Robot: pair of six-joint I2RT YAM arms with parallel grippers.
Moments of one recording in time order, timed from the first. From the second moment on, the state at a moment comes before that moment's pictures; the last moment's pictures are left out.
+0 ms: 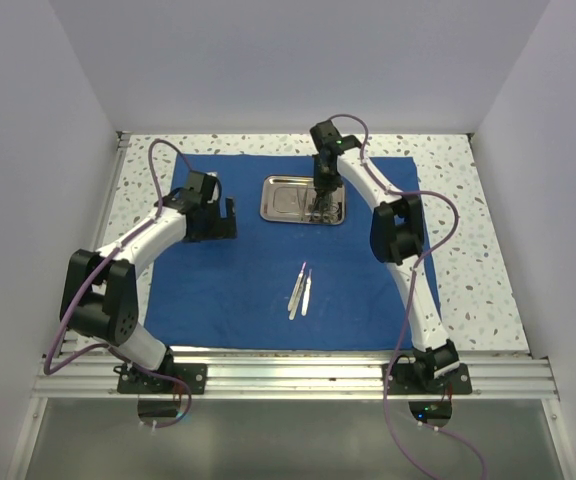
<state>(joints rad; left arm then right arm) -0.28 1.58 1.08 -0.54 -0.07 -0.36 0.41 2.60 2.45 -0.98 0.12 0.41</state>
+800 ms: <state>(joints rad) -0.27 1.58 1.13 -0.55 -0.08 -0.36 0.40 2.35 2.26 -0.97 0.05 0.41</state>
